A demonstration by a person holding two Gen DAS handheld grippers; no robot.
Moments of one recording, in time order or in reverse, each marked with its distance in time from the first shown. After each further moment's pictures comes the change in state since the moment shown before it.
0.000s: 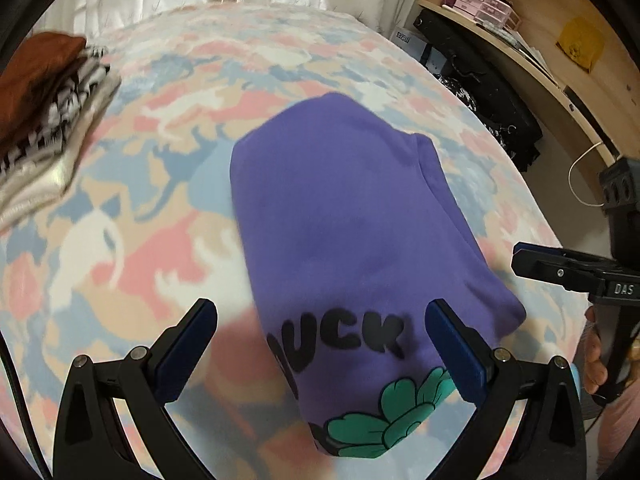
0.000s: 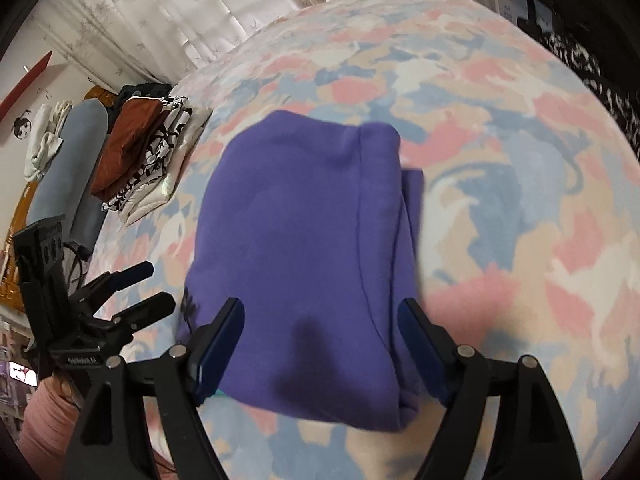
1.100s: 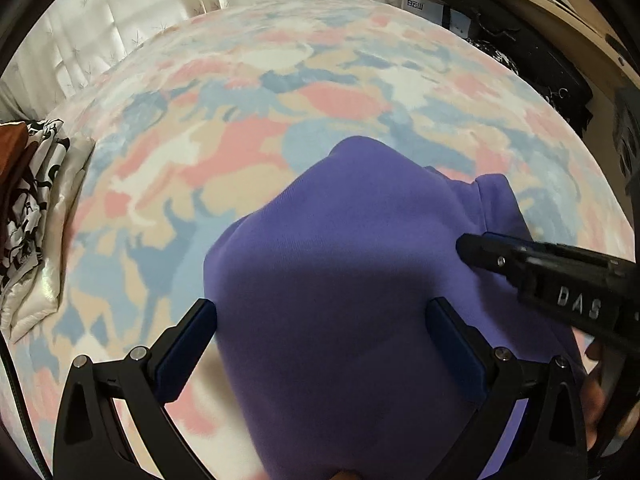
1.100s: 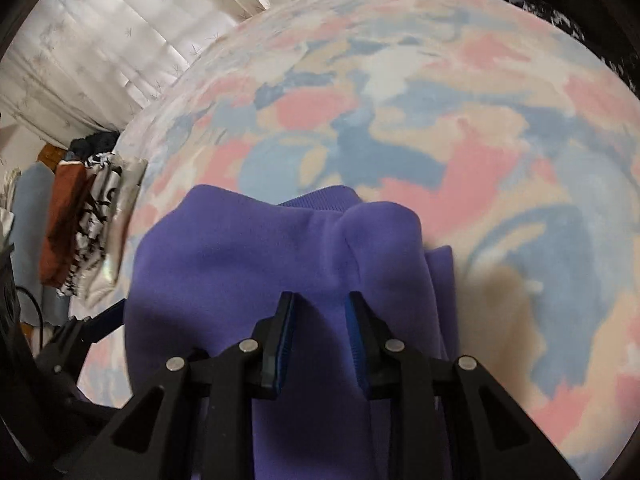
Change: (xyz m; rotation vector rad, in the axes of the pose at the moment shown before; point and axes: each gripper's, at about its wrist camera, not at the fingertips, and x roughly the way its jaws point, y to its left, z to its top) left arm 0.117 -0.026 0.101 0.171 0.041 0.234; right arm 0.115 -0.015 0.084 0.167 -0.075 -0.092
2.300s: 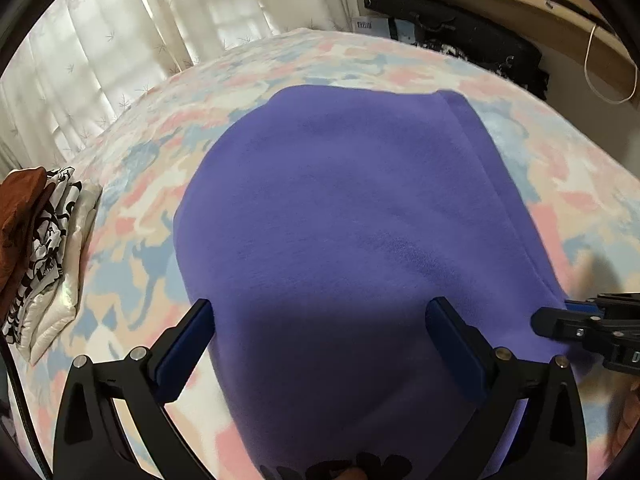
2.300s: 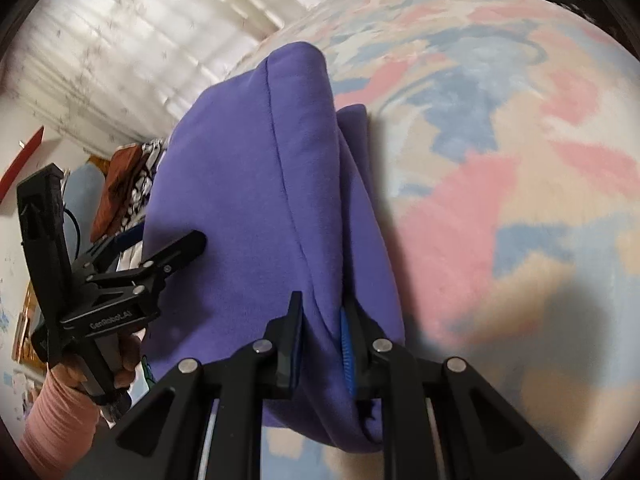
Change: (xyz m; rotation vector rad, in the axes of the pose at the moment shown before) left arm -0.042 -0.051 -0.078 0.180 -0.151 0.052; right arm -0.071 -0.065 -0.149 0.071 -0.080 0.190
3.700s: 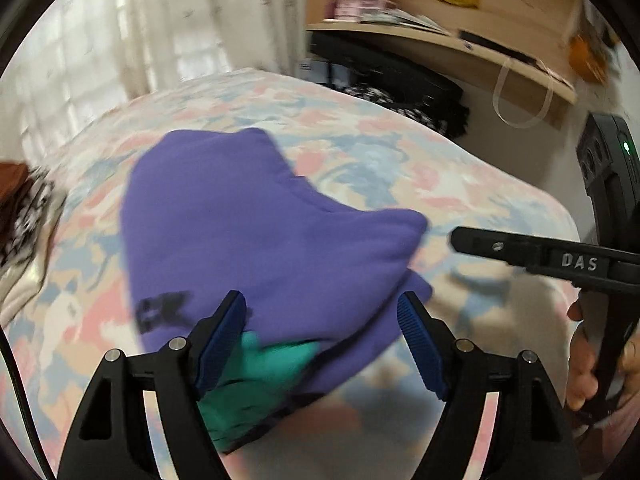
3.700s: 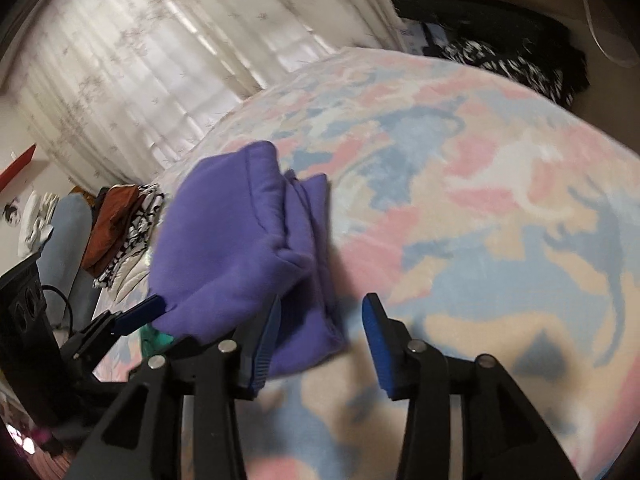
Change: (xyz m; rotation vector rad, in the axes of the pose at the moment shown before) left arm -0.119 -0.043 -0.054 -0.054 -0.147 -0.240; right arm -0.101 0.028 -0.028 -0.044 -0.218 -0.127
